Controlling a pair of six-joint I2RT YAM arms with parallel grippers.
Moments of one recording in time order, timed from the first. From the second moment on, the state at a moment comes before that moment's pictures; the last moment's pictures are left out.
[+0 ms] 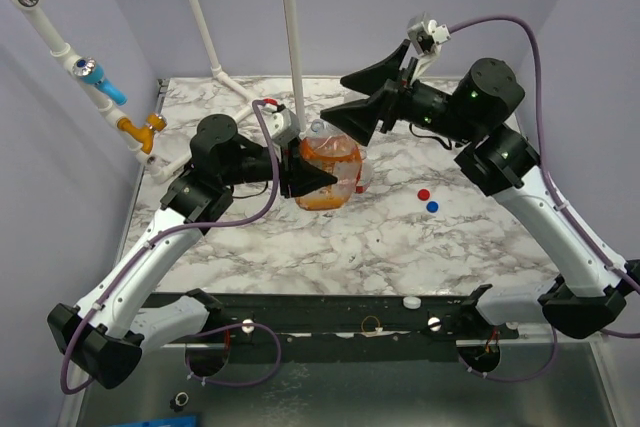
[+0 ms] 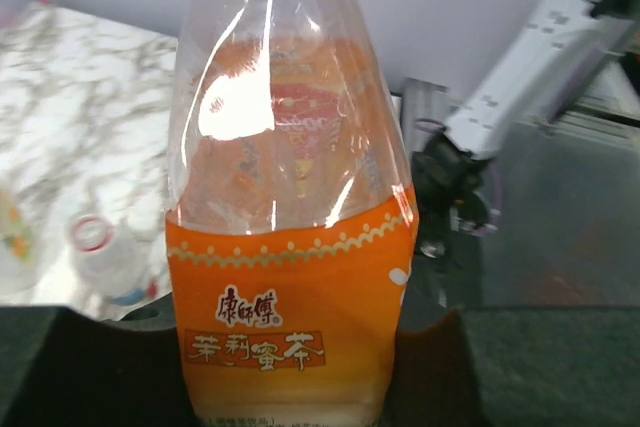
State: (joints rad) left arm -0.55 1.04 1.10 -0.09 0.94 -0.15; right arm 0.71 1.30 1.62 -0.10 -0.54 0.29
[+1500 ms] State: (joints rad) left arm -0.54 1.04 1.09 -0.09 0.96 -0.13; right arm 0.71 1.32 1.57 -0.09 -0.70 0.31
